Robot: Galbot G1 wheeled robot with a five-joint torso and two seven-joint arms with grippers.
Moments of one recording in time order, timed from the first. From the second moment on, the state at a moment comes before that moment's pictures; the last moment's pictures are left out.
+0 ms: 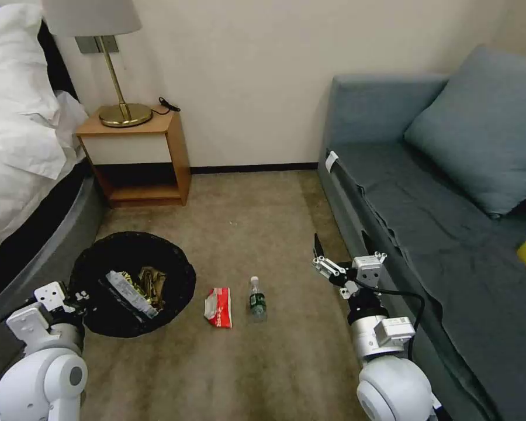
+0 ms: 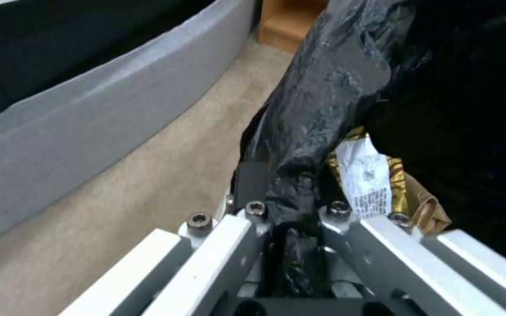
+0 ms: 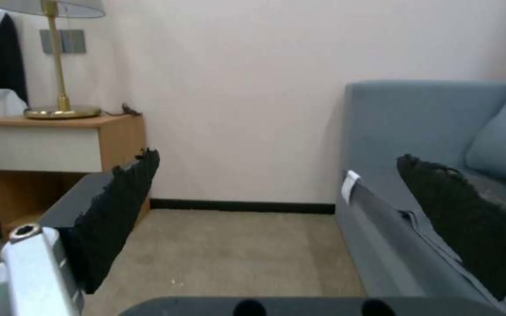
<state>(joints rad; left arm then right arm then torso) 1.44 -1.47 -0.92 -2.21 -0.48 0.69 -0.36 -1.40 1.18 0.18 2.20 0.15 -0.01 0.37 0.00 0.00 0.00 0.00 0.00</state>
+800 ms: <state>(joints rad) 1.44 -1.42 -0.92 -2.15 -0.45 0.67 -0.33 -0.95 1.02 -0.17 2.01 0.75 -0.44 0.55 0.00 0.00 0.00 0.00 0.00</state>
